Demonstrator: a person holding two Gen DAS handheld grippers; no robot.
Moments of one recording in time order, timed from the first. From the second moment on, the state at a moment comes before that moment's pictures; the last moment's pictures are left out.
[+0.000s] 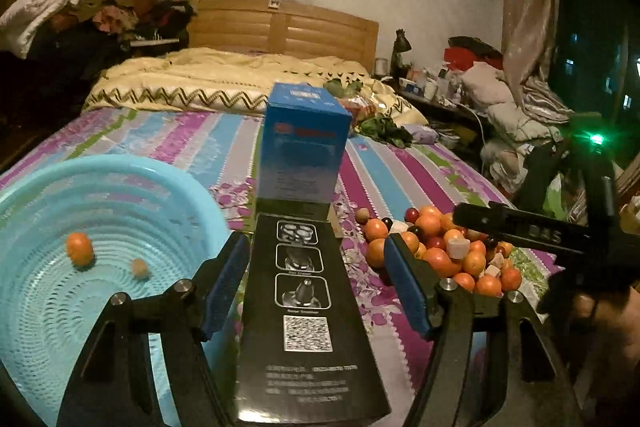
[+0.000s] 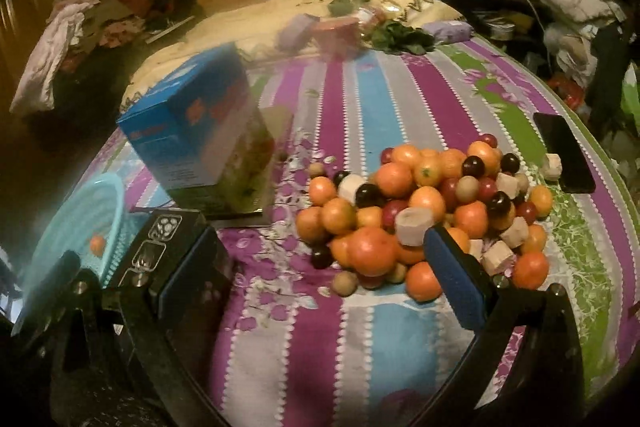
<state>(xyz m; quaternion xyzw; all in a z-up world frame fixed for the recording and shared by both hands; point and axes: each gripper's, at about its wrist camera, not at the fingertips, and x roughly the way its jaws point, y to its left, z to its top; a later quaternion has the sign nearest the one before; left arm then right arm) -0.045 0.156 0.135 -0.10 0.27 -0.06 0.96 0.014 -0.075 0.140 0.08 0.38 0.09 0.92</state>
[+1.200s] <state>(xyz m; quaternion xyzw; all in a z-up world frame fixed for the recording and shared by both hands) -0.032 0.003 0.072 -0.11 0.45 -0.14 0.87 -0.016 -0.212 0.053 0.07 0.48 0.20 0.85</state>
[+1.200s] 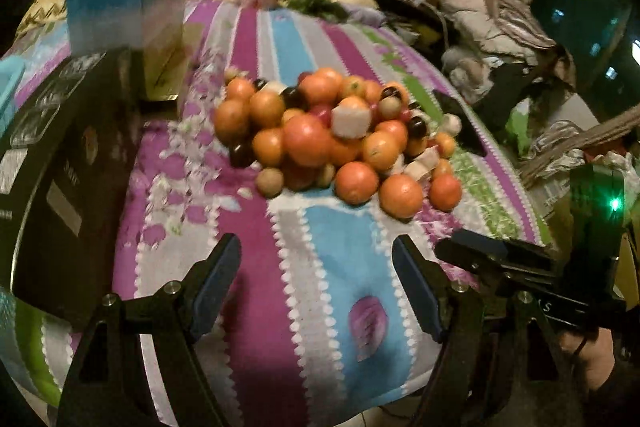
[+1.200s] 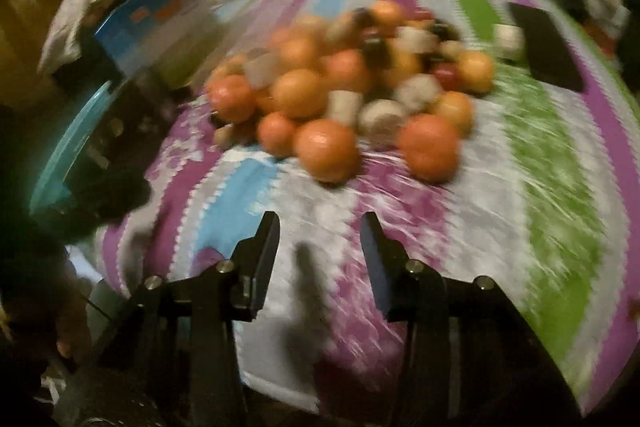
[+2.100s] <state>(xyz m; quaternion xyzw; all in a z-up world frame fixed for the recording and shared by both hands) 0.023 -0.034 0.045 -0.07 0.48 -0.22 0.85 -0.031 -0.234 0.051 0.08 0.45 0.17 0.87</state>
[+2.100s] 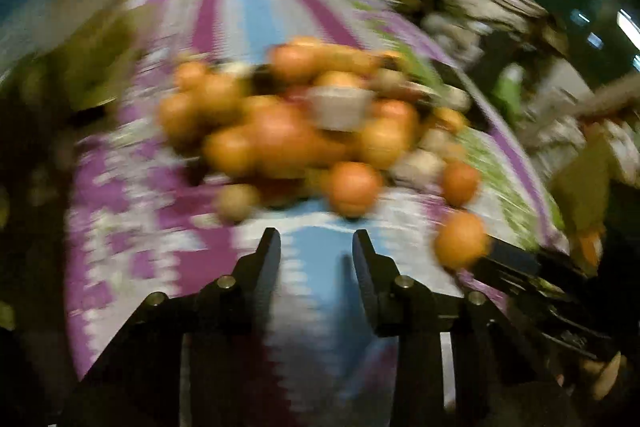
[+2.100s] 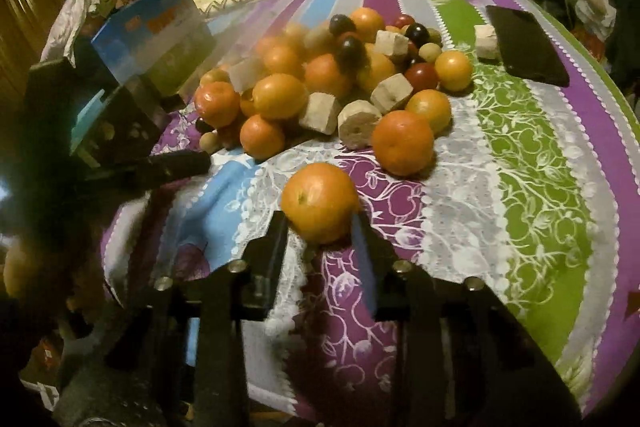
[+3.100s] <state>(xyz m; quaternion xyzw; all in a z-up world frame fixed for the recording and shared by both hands) 0.019 -0.040 0.052 -0.07 0.42 -0.21 0.88 -0.008 -0.222 0.042 0.08 0.46 0.18 0.86</state>
